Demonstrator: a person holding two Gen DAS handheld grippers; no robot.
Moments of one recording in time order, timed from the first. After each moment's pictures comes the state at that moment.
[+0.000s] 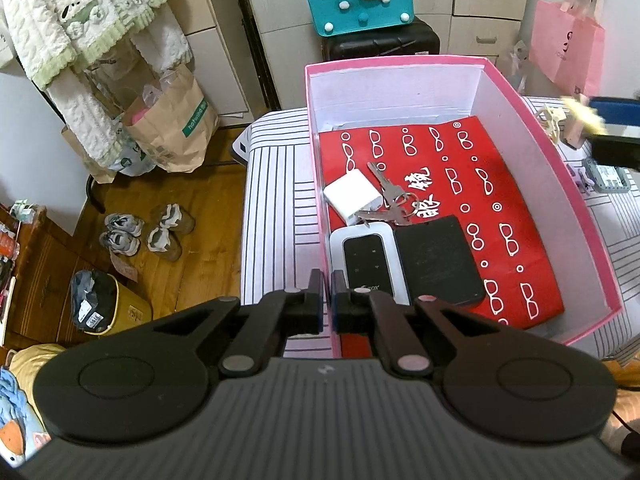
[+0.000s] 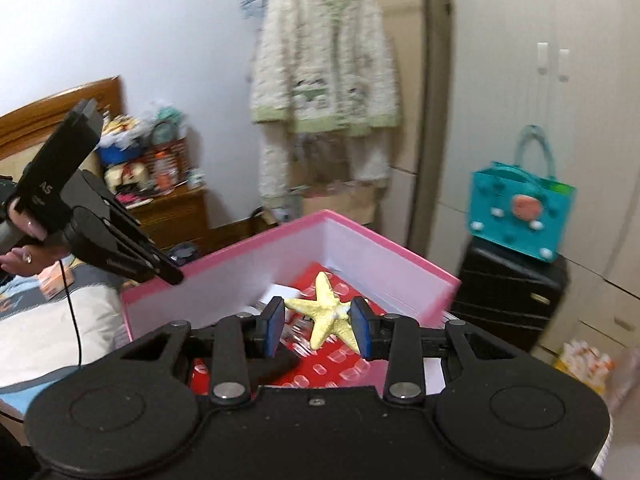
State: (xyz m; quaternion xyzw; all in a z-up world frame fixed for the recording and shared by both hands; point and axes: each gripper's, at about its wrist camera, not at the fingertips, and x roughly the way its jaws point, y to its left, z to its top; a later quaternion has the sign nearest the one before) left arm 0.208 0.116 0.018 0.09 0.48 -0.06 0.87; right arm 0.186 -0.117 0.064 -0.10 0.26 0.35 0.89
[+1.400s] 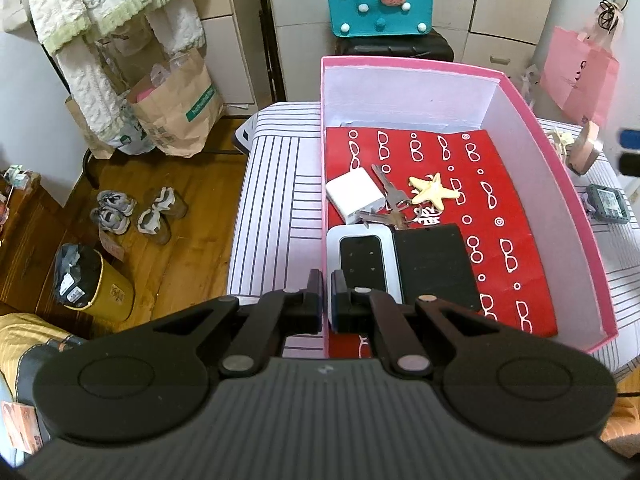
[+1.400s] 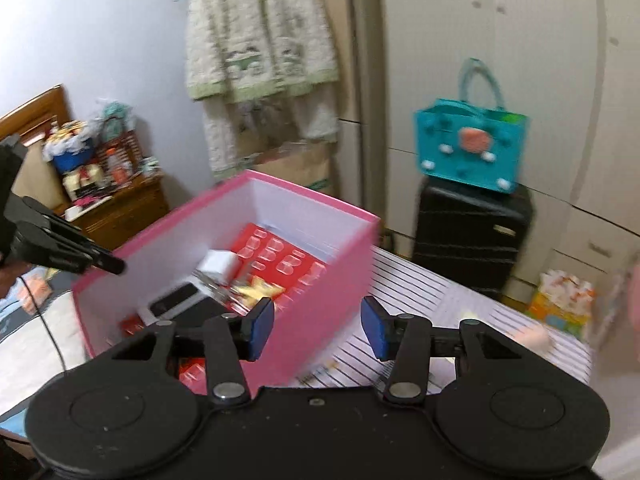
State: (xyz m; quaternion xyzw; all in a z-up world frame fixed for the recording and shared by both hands) left arm 0.207 0.124 0.006 0.04 0.48 -0.05 0.88; right arm 0.201 -0.191 0.050 -0.05 0.34 0.26 0.90
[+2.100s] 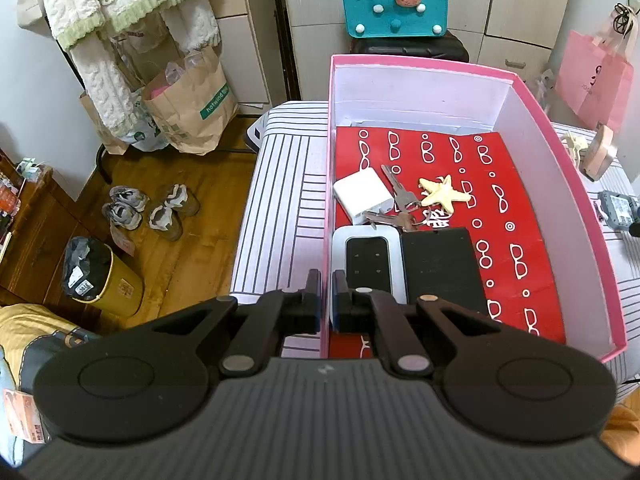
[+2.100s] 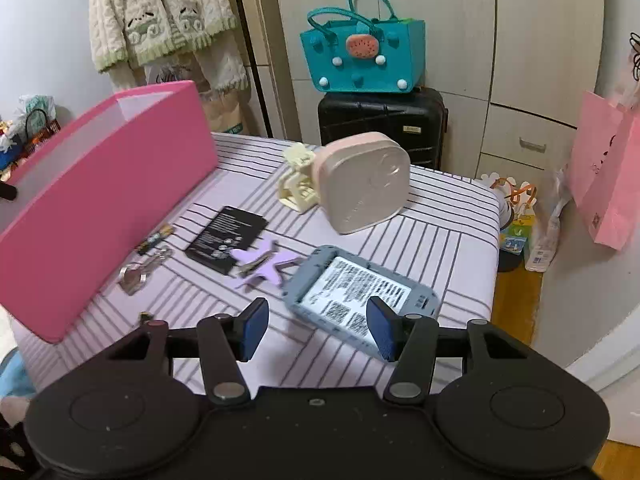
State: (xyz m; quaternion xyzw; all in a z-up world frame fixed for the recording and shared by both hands) left arm 0.204 0.119 0.003 0.04 0.48 -0.02 0.88; right arm 0.199 -0.318 -0.054 -0.02 0.41 0.18 0.90
